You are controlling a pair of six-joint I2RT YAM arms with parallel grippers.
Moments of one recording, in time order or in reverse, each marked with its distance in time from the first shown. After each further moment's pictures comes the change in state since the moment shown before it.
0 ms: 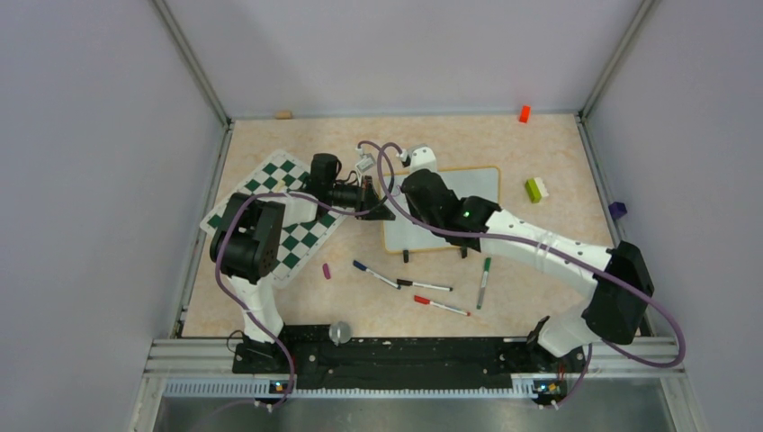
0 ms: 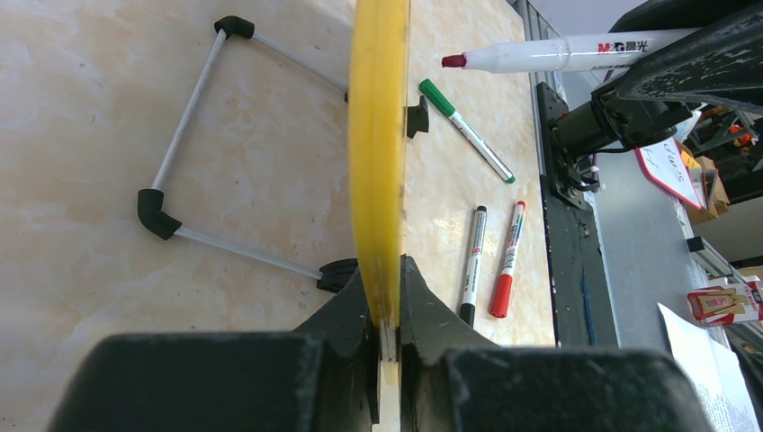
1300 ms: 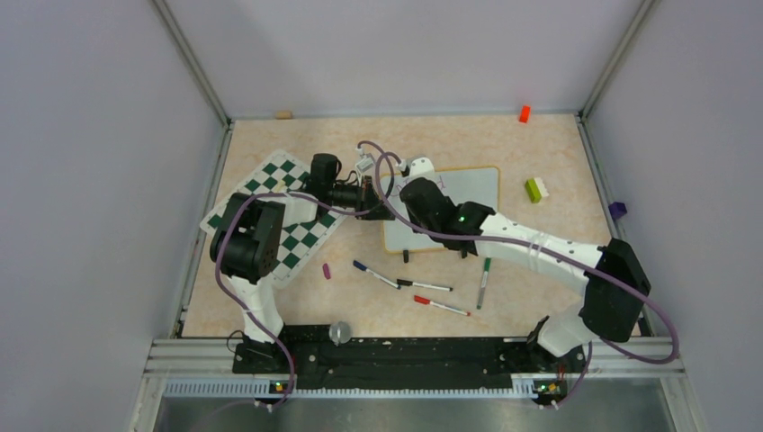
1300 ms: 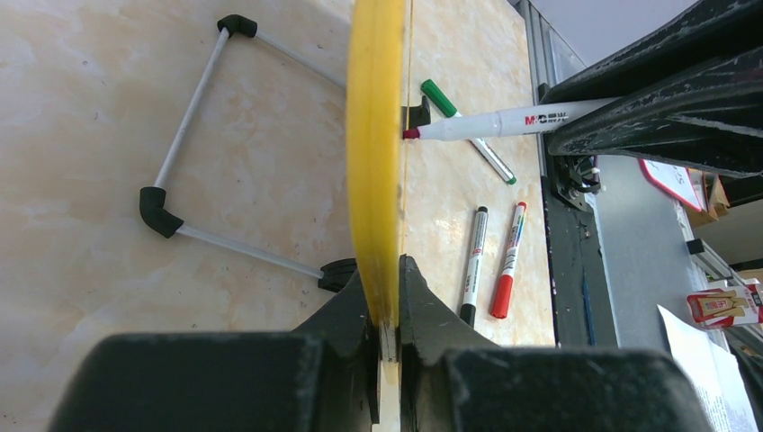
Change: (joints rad) left arm 0.000 0.000 0.000 -0.001 -0.004 -0.004; right arm -0.001 0.024 -0.051 0.003 -0.018 0.030
